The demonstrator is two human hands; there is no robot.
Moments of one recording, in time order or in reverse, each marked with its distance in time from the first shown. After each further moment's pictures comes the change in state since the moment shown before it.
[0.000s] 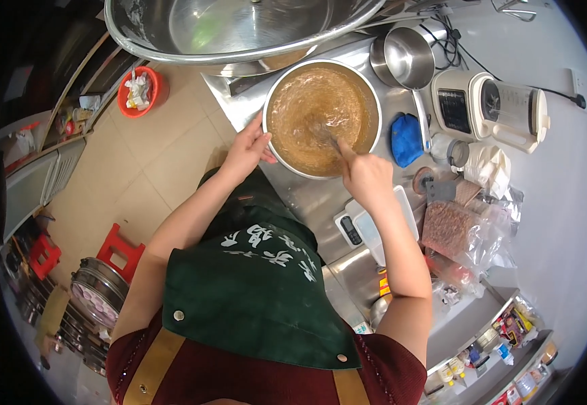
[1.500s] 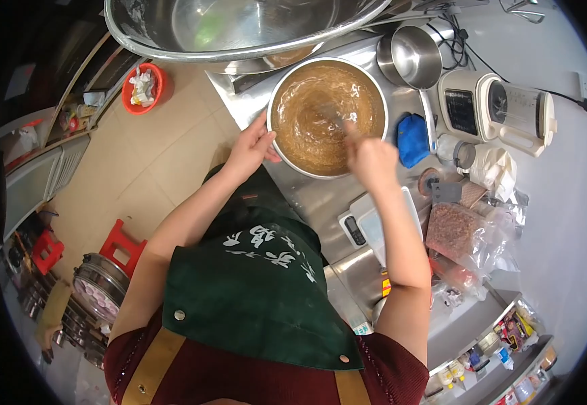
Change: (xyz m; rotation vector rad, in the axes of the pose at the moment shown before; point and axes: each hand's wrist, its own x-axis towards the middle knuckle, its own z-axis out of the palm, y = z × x) left_hand 0.000 -0.001 0.002 0.010 0.008 0.025; right_hand 0.022 0.008 0.009 0.075 0.092 0.039
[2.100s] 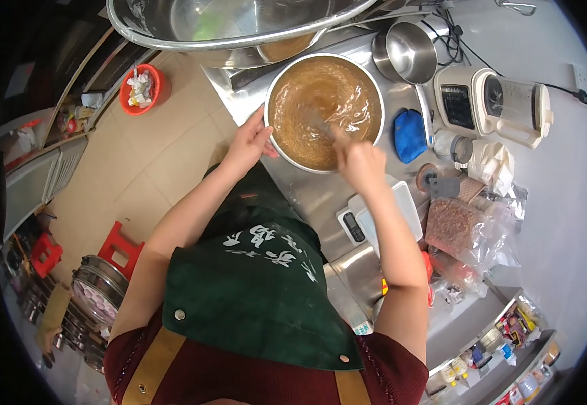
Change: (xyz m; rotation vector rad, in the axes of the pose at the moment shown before) left_hand 0.001 0.002 0.001 0.030 -0.017 -0.021; right_hand -0.018 -0.003 0.014 0.019 -0.016 -0.018
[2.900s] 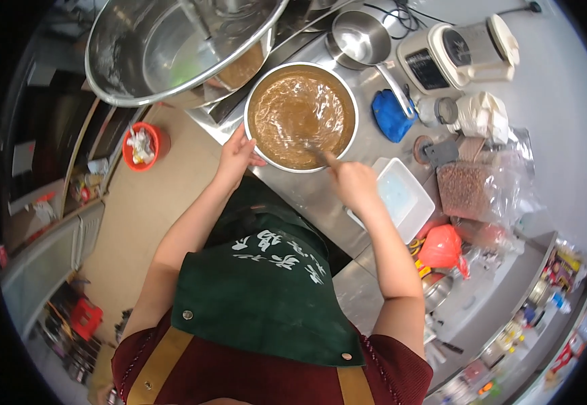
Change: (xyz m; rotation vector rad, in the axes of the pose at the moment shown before) left_hand 0.013 0.010 -0.010 -0.007 -0.038 -0.032; right_hand -0.047 -0.027 -0.007 0.127 -0.125 0.312
